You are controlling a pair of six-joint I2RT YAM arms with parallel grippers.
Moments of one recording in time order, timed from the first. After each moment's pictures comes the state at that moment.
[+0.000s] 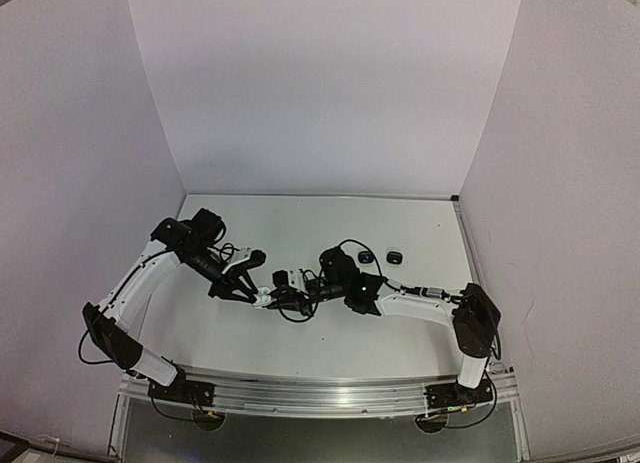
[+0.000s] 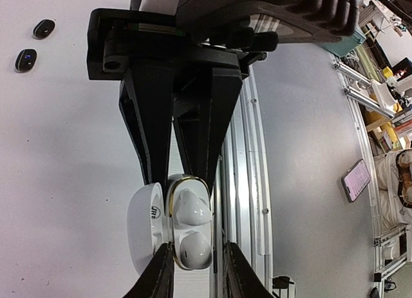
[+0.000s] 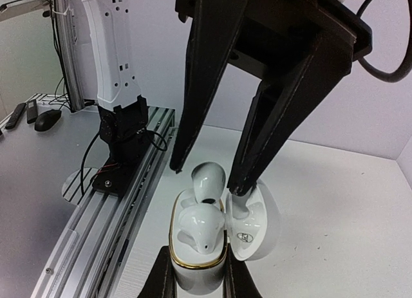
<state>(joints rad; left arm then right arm) -0.51 1.49 1.56 -1.40 0.88 0.86 1.02 1.88 1.39 0.21 -0.68 -0.28</state>
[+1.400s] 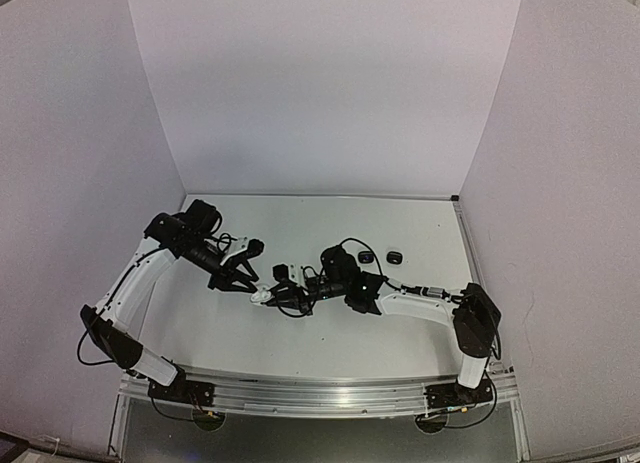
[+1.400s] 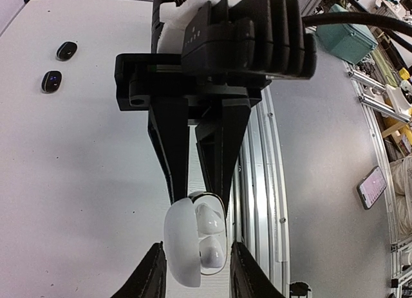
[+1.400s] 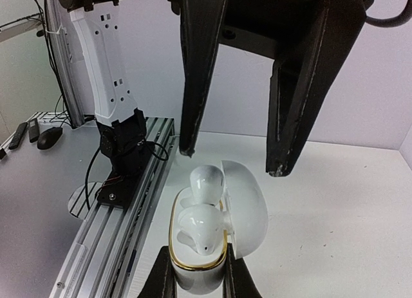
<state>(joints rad) -0.51 1.49 1.64 -1.37 0.87 0.85 1.01 1.88 1.39 0.24 -0.67 -0.18</state>
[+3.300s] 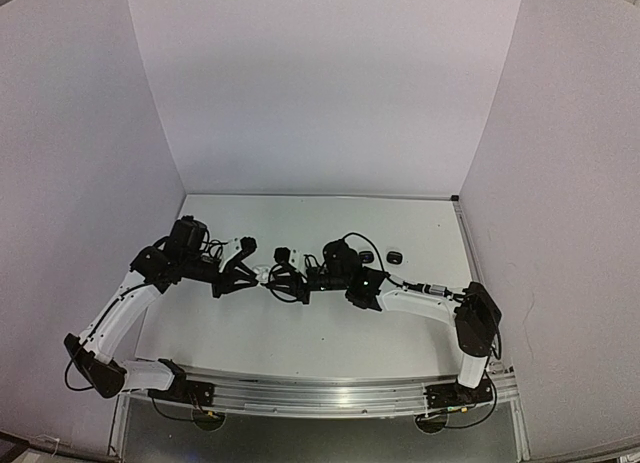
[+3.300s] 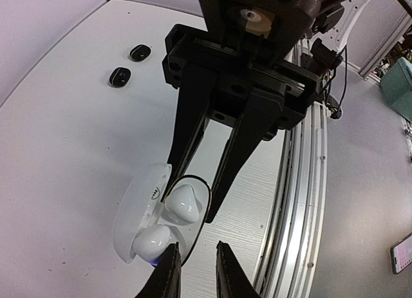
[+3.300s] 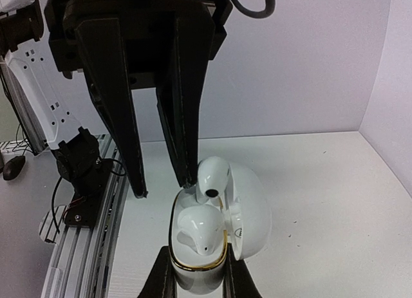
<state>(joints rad) -0.55 1.22 1.31 -0.89 0.68 0.41 0.99 1.88 1.43 0.24 -0.50 -0.09</state>
